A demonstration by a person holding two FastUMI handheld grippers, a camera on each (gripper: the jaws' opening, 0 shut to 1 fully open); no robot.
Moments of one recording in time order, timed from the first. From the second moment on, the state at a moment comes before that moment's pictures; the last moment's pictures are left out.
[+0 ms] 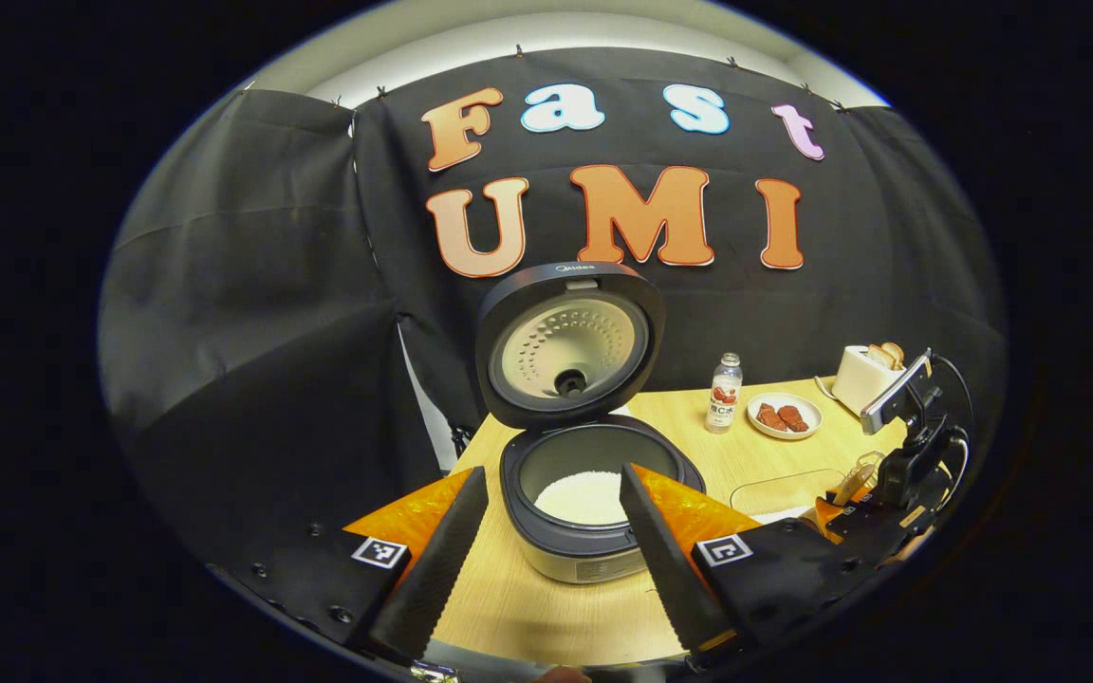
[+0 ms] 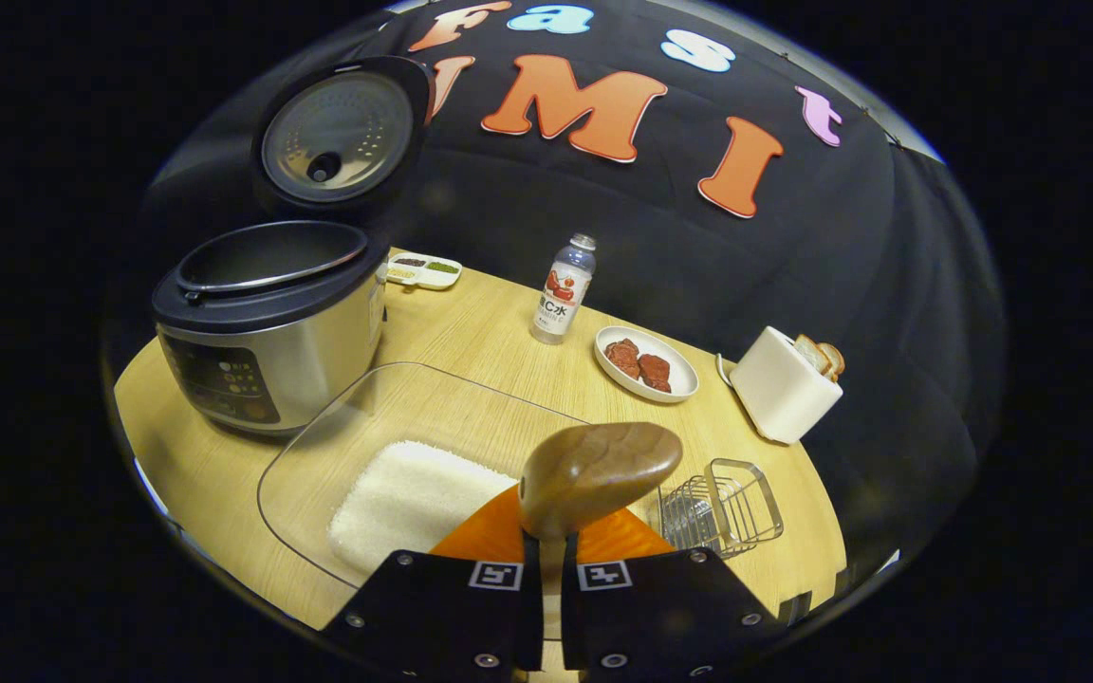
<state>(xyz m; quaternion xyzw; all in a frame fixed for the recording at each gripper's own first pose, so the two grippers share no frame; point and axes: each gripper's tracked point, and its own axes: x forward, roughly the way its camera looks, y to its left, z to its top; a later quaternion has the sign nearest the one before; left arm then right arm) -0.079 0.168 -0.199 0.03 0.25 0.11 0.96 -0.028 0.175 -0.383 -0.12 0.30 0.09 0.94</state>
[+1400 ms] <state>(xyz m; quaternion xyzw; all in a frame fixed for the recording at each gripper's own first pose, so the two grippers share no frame) -0.086 0.192 -0.230 0.02 0.29 0.11 0.95 -0.027 0.245 -0.387 0.39 0.42 0.10 0.81</state>
